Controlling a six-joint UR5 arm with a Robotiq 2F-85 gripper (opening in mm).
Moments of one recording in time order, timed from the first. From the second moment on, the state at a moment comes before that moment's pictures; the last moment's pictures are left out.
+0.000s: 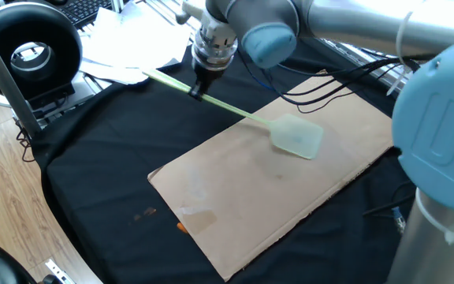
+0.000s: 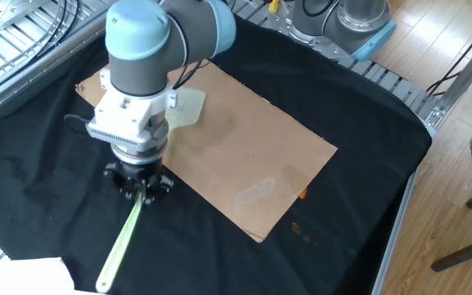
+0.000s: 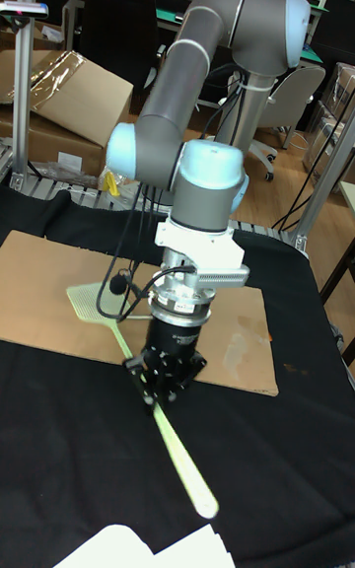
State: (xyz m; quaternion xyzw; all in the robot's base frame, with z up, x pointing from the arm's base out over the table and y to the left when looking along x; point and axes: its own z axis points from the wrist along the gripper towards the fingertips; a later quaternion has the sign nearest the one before) arm 0.689 0.035 0.043 -0.21 0.96 0.01 0.20
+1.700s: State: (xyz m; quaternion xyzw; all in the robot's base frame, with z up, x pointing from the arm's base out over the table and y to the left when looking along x) arm 0.685 0.020 0.026 -0.19 0.95 0.02 0.26
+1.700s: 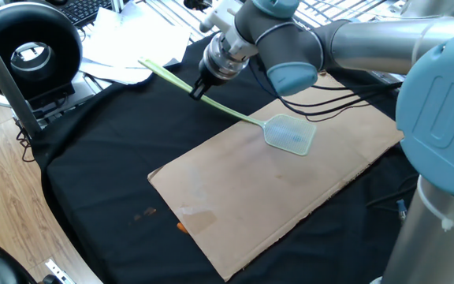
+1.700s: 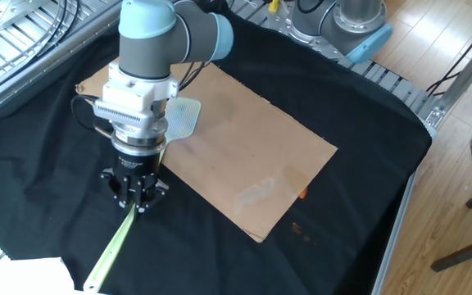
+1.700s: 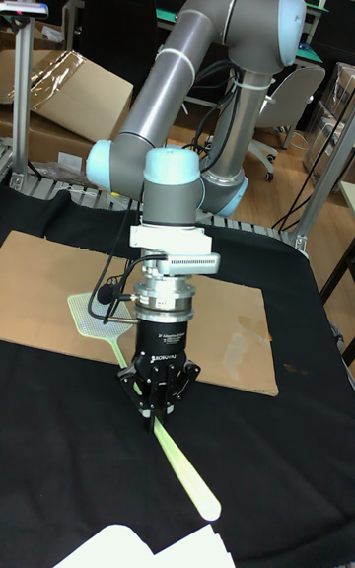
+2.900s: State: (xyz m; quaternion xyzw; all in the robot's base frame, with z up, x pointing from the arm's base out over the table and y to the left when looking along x) arm 0.624 -0.017 0.014 -0.13 0.99 -0.05 0.10
